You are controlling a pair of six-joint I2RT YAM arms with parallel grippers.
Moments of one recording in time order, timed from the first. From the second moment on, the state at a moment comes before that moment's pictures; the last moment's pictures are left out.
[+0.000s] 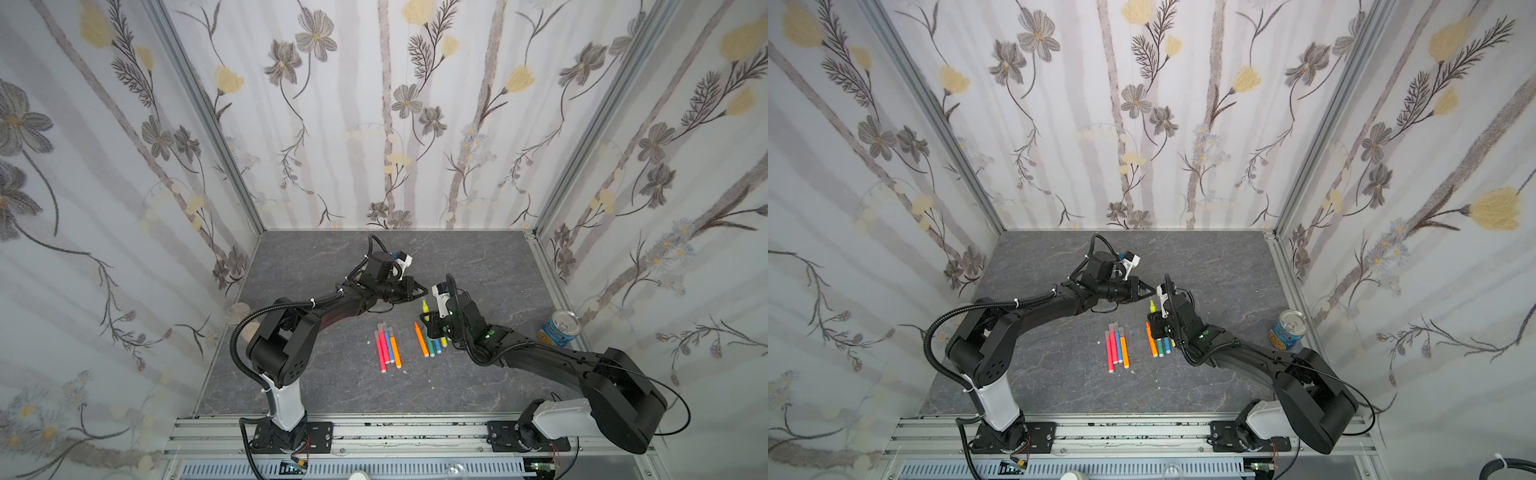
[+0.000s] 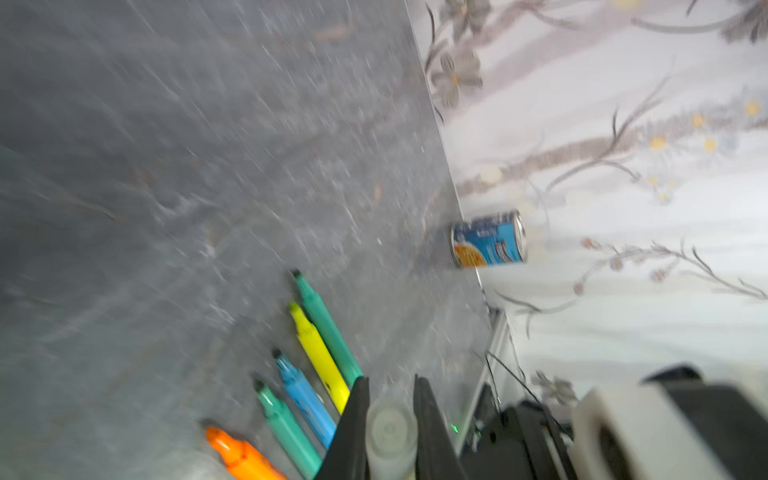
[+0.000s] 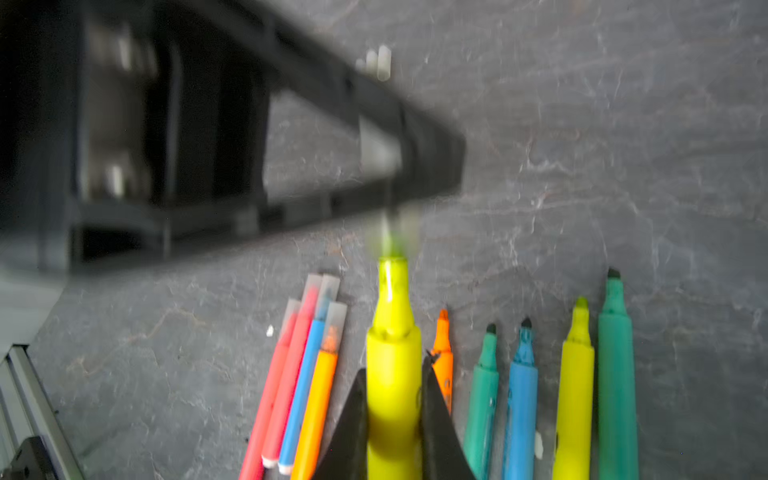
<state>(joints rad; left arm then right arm) -0.56 1.82 1.16 0.11 0.58 -0.73 0.76 1.35 0.63 0.07 -0.01 0.52</state>
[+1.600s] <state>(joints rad) -0.16 1.71 0.92 0.15 0.58 -0.66 0.97 1.72 0.93 -0.20 0.22 0.57</state>
